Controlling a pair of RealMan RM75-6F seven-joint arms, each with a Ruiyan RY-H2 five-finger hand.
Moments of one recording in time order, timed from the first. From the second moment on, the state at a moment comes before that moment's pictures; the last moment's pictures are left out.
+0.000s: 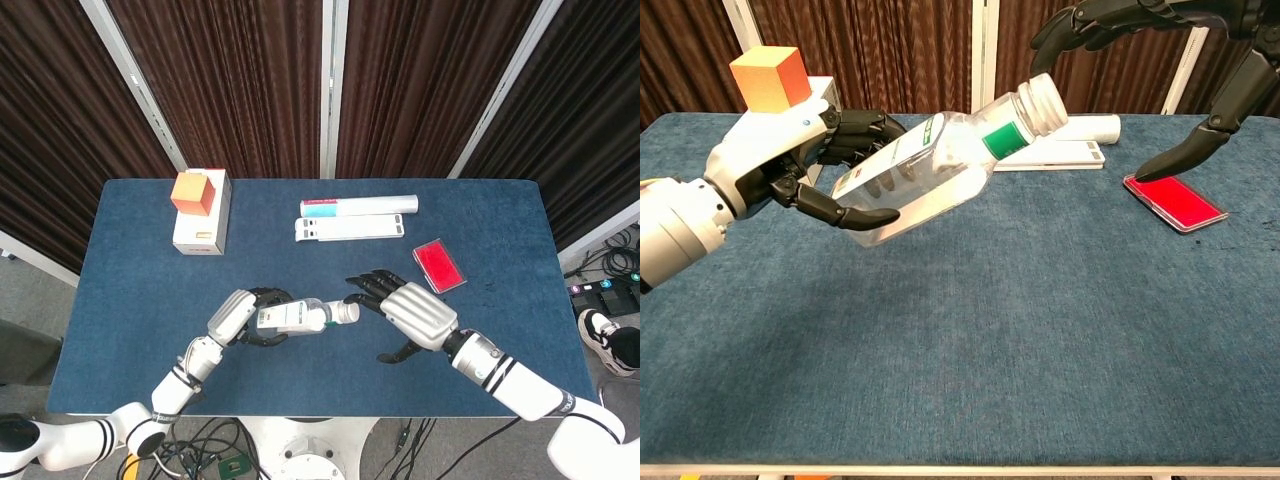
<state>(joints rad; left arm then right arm) -0.62 -1.74 -0.07 -1.29 1.58 1.22 -0.54 0.75 -0.90 0.15 -2.04 -1.50 0.79 0.14</state>
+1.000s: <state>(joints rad) -0.62 -1.74 -0.07 -1.29 1.58 1.23 -0.55 0.76 -0.90 0.14 -2.04 -1.46 0.80 0.11</state>
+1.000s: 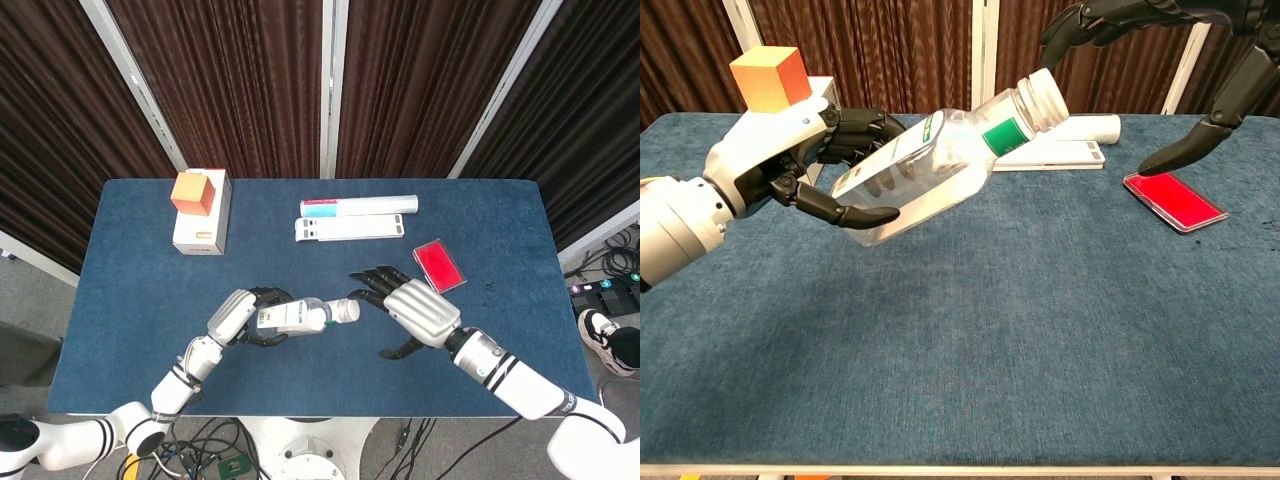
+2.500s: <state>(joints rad) -0.63 -1.73 -0.07 -1.30 1.60 1.25 -0.53 0.74 -0.89 0.13 -2.04 -1.48 0.82 0.11</state>
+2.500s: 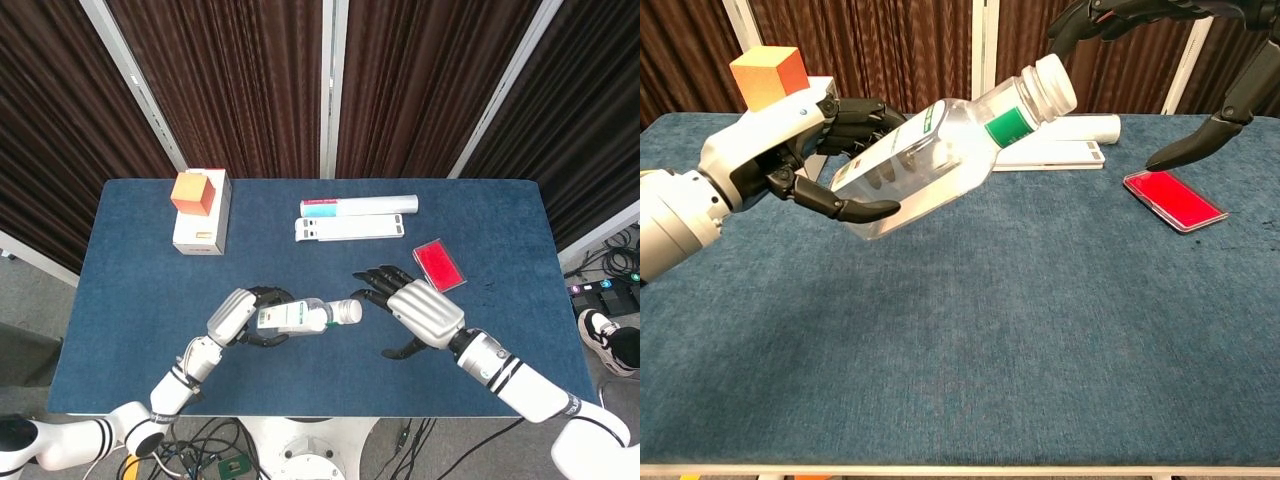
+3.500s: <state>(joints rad) -0.63 -1.74 -0.07 -1.29 1.59 1.24 -0.54 0.74 -0.88 0.13 -2.06 -1.52 0.84 0.12</state>
